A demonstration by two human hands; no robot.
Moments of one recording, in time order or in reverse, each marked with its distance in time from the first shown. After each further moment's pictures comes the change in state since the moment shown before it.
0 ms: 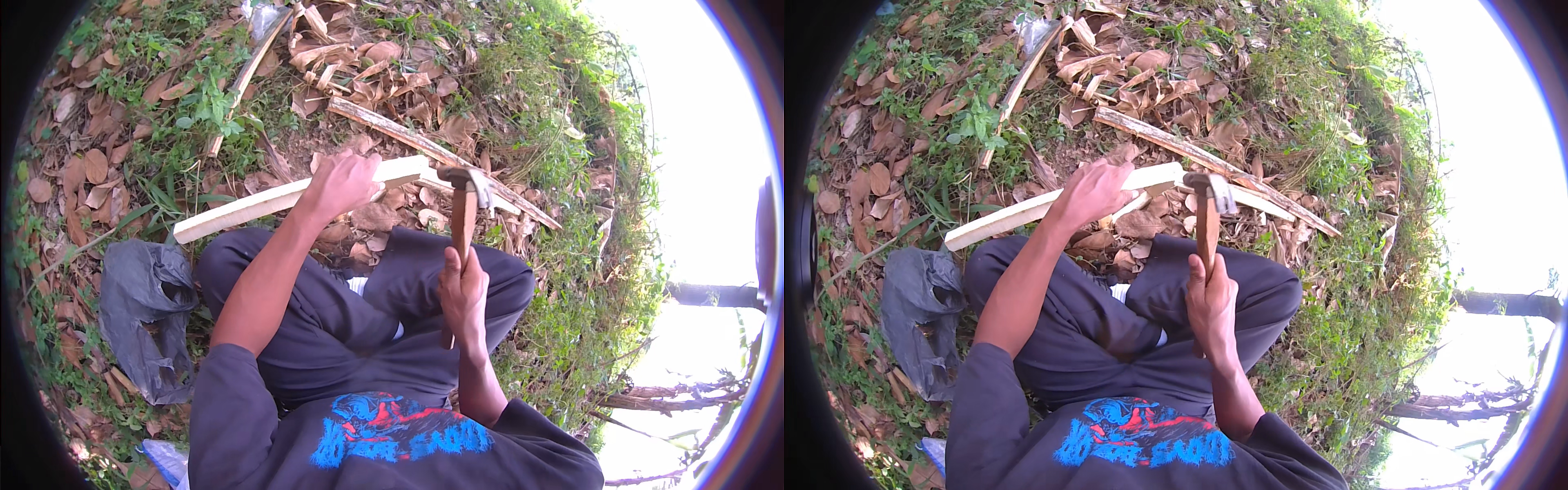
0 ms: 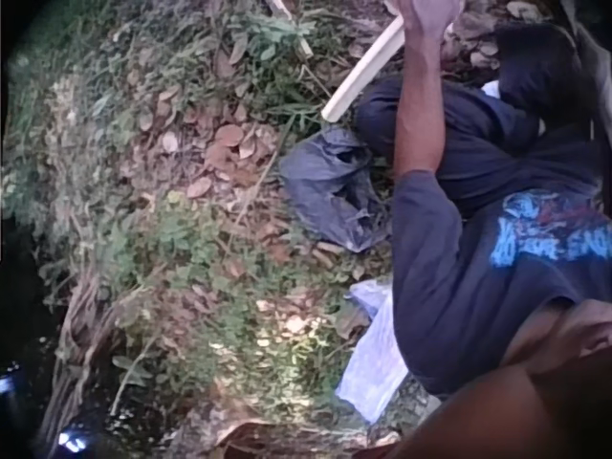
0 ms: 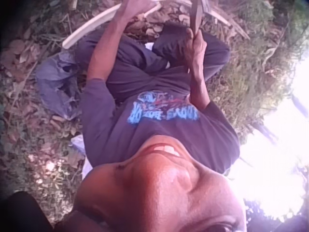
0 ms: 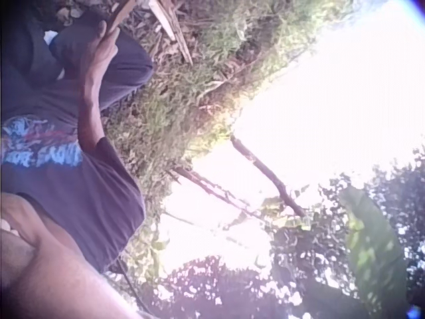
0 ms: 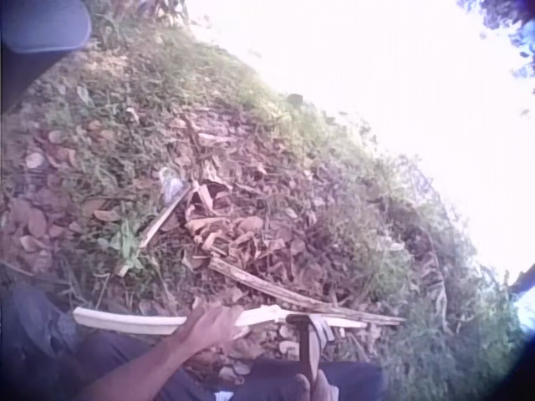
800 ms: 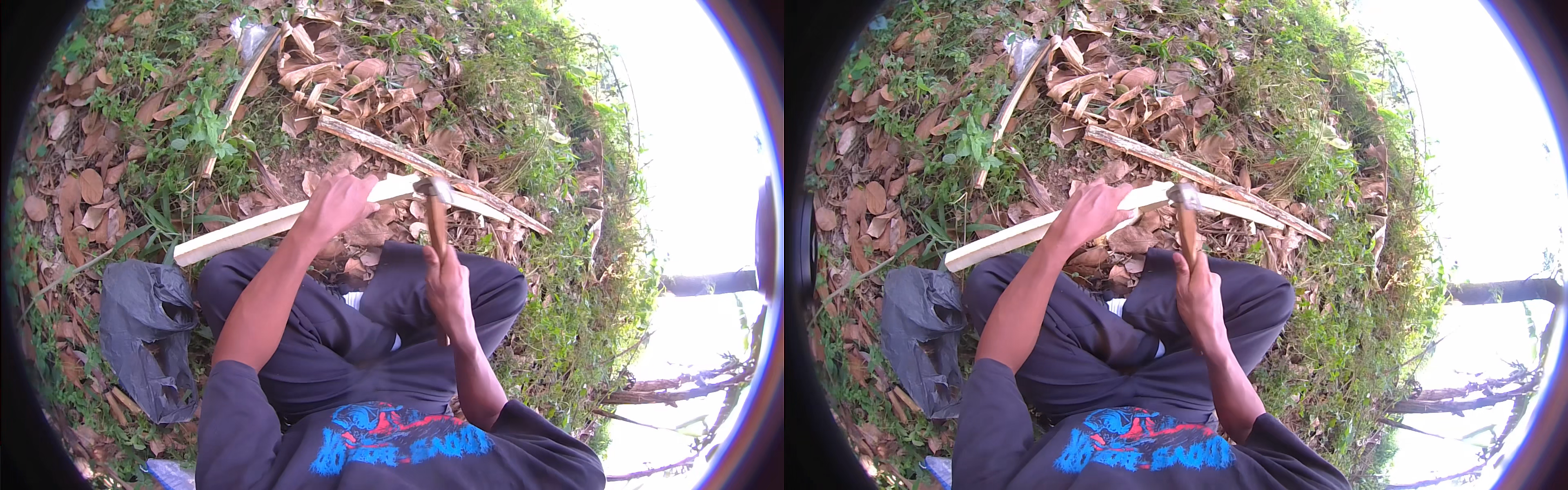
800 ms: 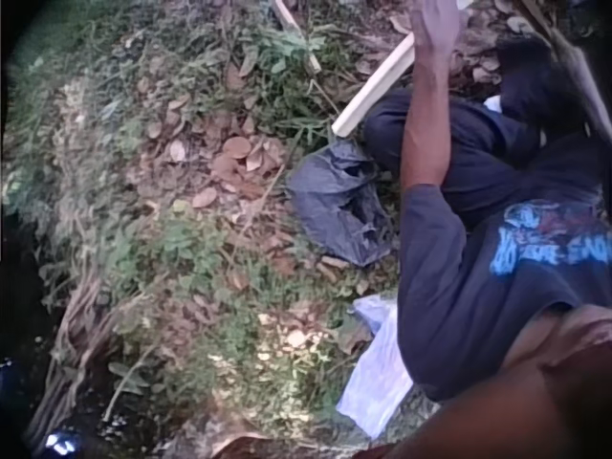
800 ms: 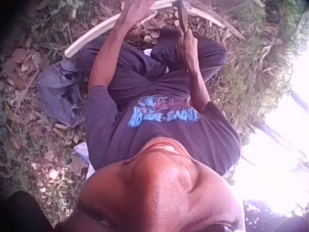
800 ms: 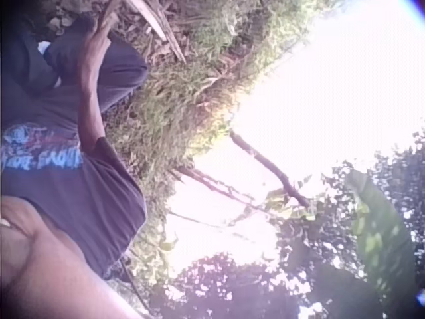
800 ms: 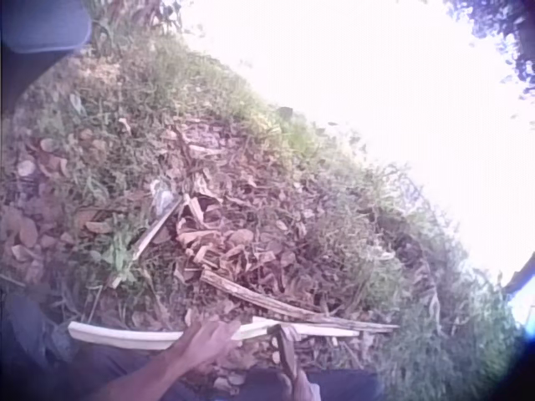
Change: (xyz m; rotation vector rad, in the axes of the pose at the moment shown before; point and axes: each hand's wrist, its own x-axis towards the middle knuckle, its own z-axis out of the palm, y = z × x) left_hand 0.005 0.006 -0.003 -0.055 -0.105 -0.049; right_hand 0.020 -0.001 0.014 -0.222 0.014 -0.060
